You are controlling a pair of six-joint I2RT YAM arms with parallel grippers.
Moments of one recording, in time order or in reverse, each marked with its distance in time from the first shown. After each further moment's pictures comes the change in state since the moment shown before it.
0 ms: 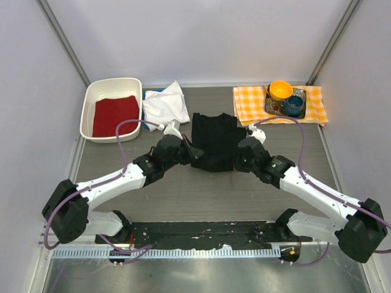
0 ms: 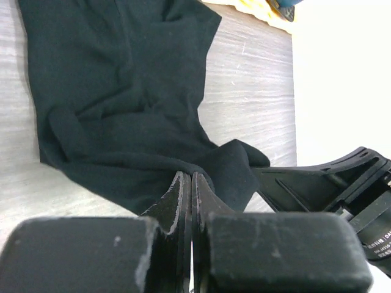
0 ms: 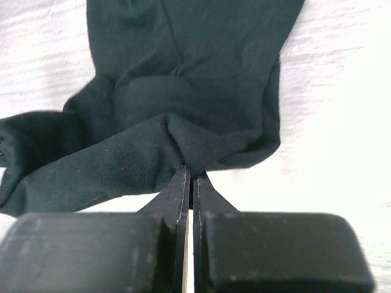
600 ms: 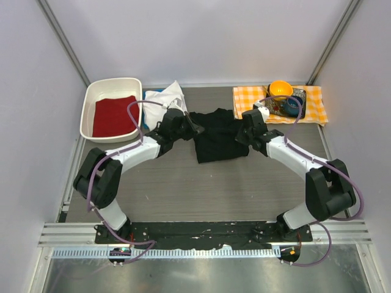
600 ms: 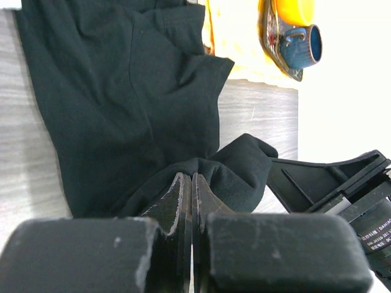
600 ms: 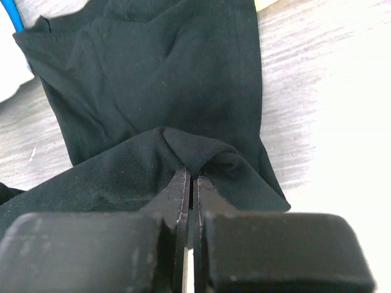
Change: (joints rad) left arm 0.216 0.386 0.286 0.095 0.156 0.055; right arm -0.296 0.407 0.200 0.237 -0.025 -0.087
